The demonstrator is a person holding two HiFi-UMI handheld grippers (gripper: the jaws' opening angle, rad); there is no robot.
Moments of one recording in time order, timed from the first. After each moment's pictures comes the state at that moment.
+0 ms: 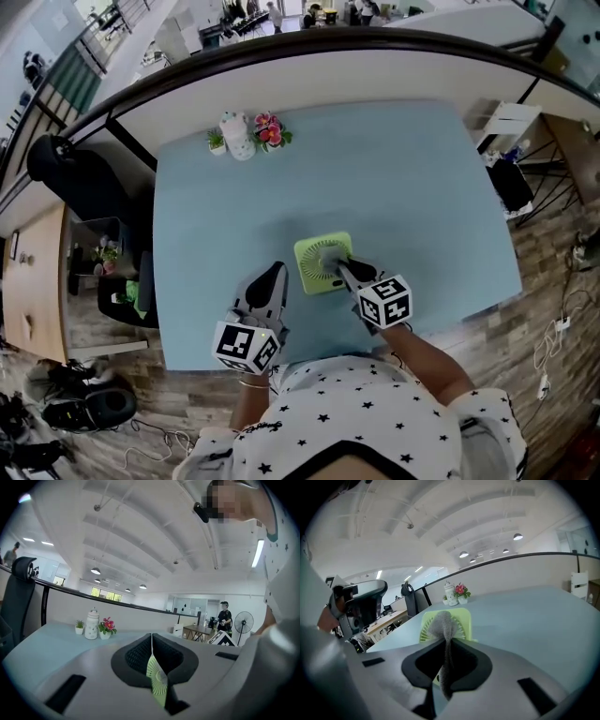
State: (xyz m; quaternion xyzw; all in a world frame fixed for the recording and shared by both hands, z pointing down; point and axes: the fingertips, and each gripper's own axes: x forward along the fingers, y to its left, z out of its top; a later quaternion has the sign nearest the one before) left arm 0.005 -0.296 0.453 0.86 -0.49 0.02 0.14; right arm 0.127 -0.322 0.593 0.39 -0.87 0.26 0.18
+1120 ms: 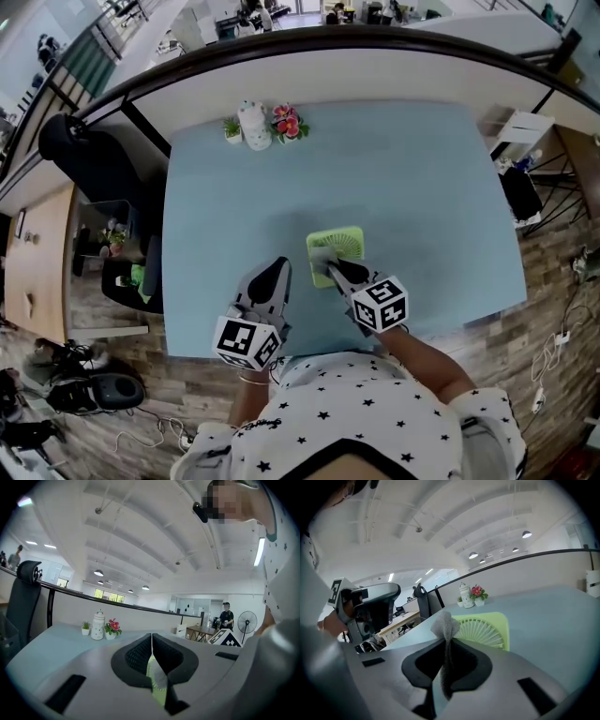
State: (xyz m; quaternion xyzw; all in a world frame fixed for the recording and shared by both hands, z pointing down) left arm -0.008 -0.284 0.448 0.85 -0.51 0.02 0.13; right arm 0.080 -0.304 0.572 0.33 -0.90 0.25 0.16
